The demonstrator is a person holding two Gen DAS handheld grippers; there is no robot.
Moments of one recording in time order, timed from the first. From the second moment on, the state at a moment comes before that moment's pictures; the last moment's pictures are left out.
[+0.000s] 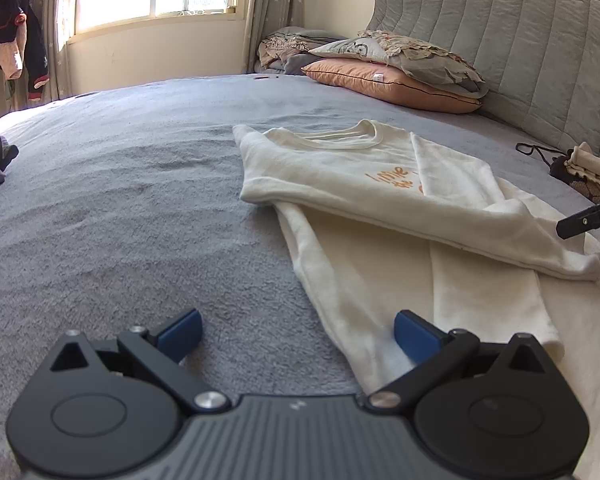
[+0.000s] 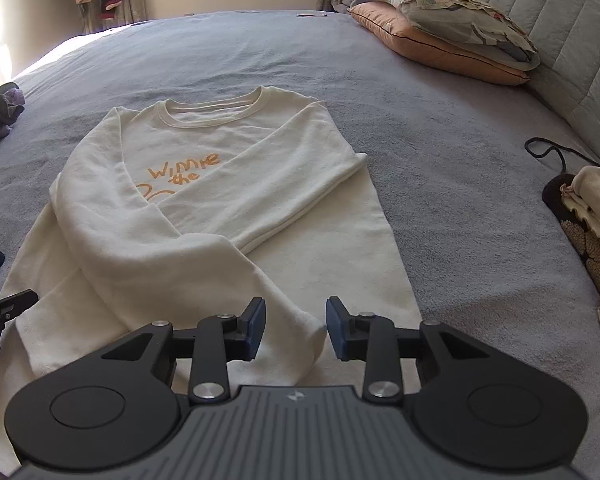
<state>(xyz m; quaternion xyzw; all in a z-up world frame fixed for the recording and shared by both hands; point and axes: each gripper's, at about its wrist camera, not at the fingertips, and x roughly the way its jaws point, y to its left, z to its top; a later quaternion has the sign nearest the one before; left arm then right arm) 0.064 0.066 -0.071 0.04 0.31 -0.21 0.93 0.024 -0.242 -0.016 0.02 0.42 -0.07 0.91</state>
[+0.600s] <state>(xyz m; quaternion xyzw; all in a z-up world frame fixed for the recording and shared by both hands) 0.064 0.066 -0.071 0.04 0.31 -0.21 0.93 0.036 -0.239 -0.030 0.01 0.42 -0.10 0.90</state>
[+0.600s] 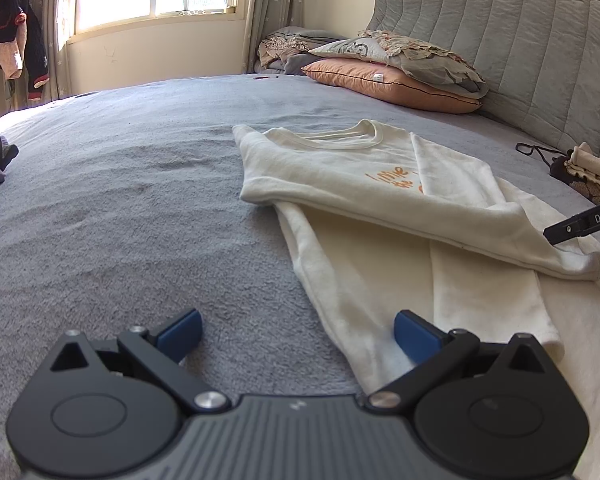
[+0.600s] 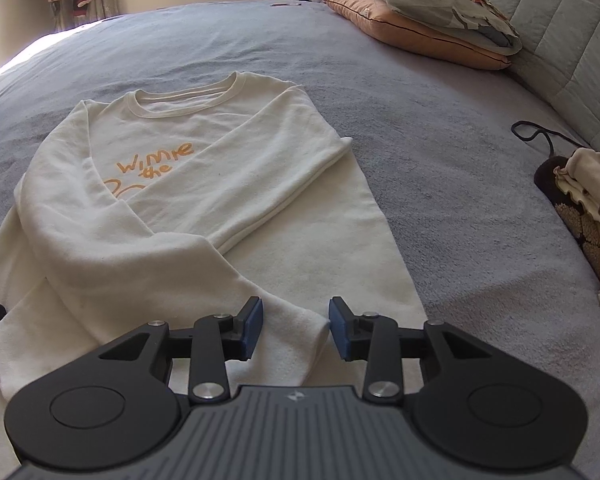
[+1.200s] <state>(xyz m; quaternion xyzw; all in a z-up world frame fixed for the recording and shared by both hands) 0.064 0.066 -0.071 0.04 0.31 -0.21 0.93 0.036 -0.237 -0.030 0.01 0.42 -0.10 0.90</state>
